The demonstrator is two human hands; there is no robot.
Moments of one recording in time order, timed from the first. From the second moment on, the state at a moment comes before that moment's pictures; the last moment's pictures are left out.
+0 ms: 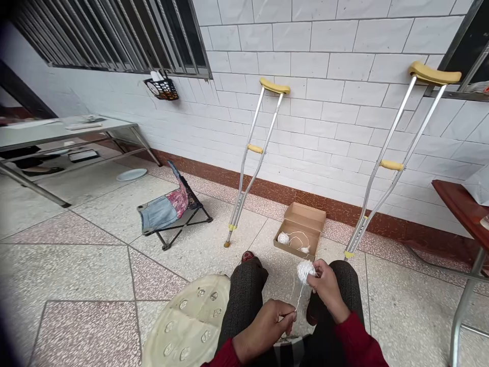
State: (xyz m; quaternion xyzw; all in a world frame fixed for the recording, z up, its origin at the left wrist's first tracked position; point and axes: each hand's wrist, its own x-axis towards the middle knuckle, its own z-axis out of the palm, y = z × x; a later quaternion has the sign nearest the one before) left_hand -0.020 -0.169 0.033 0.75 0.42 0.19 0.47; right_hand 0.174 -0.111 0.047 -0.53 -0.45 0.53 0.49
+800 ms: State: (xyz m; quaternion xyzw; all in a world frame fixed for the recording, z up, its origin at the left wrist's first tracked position) left_hand -0.062 -0.119 0.071 0.80 0.43 0.26 0.32; right_hand 0.142 -0.179 0.034 -0.42 -0.63 0.58 0.29
